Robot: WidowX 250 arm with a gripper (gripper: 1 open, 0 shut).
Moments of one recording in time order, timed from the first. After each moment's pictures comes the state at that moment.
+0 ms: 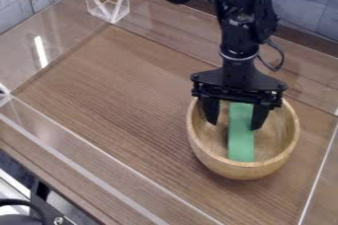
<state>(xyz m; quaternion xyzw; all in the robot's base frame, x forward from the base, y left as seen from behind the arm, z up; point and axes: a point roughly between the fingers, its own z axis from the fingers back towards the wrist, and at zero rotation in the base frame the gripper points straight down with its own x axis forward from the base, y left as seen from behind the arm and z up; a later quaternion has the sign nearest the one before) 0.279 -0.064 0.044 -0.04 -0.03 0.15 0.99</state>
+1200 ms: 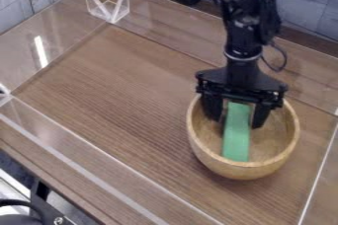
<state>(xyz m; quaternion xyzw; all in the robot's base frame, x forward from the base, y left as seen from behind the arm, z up) 0.290 -0.064 0.043 -0.04 -0.04 0.12 0.99</state>
